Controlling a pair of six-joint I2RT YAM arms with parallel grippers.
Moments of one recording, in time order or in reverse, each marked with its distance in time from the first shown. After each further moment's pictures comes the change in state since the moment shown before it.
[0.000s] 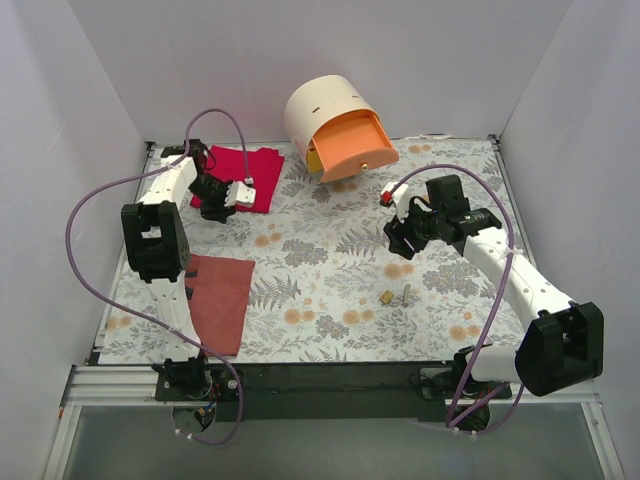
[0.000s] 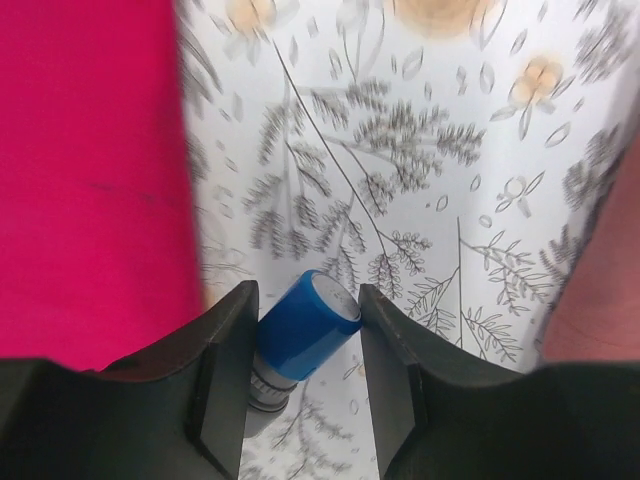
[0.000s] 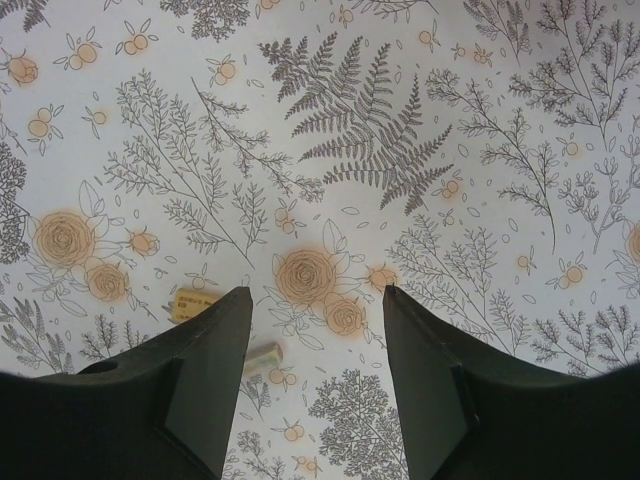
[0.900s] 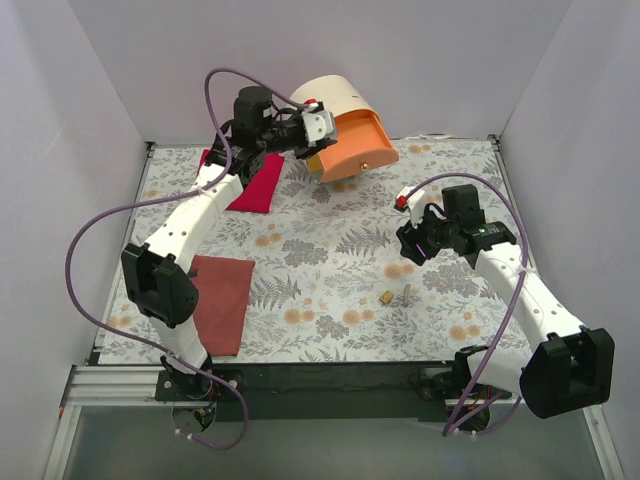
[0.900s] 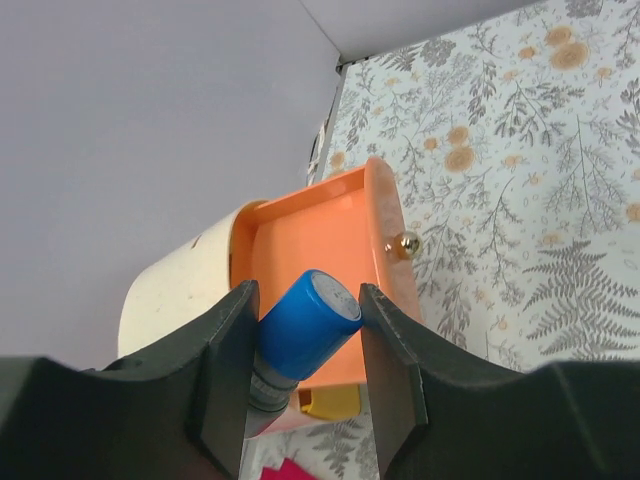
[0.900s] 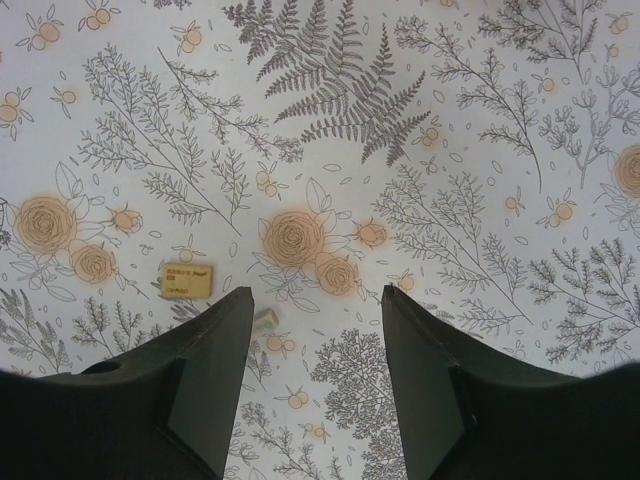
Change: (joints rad) left arm -0.484 -0.437 0.000 0.873 0.283 -0.918; right arm -0.064 -0.109 -0.089 0.004 0.026 0.025
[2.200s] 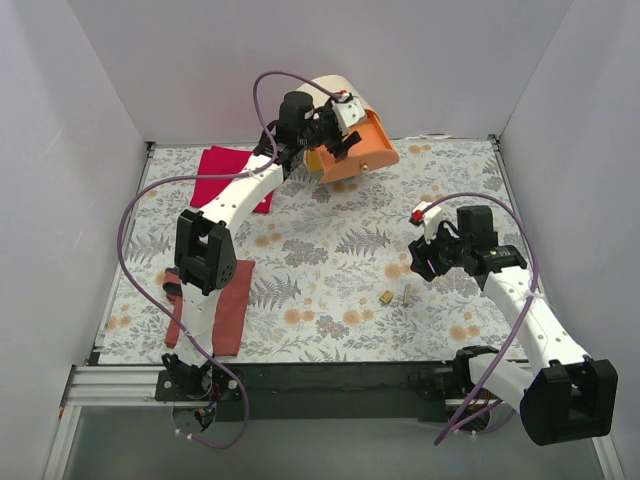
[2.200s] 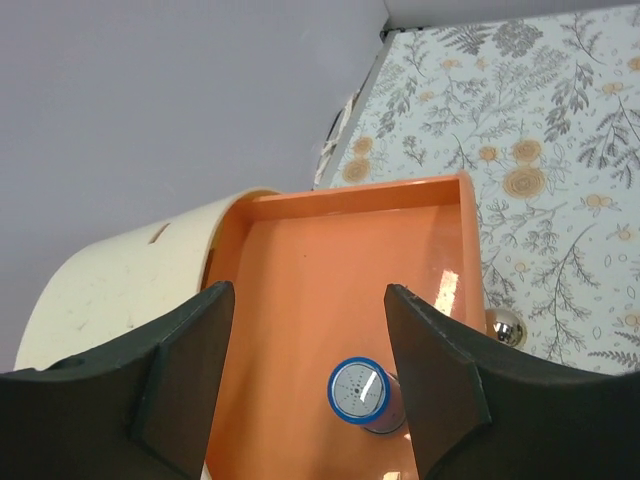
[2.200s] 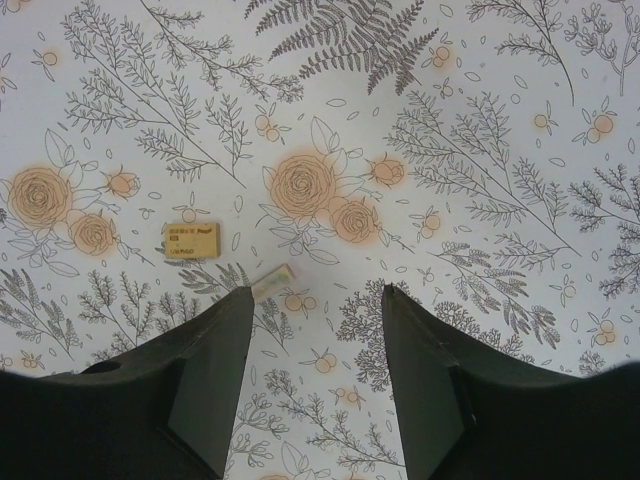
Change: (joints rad) left arm -0.077 0.396 0.238 0.190 -0.203 -0.220; right arm -0.095 -0.155 -0.176 0.025 -0.024 0.044
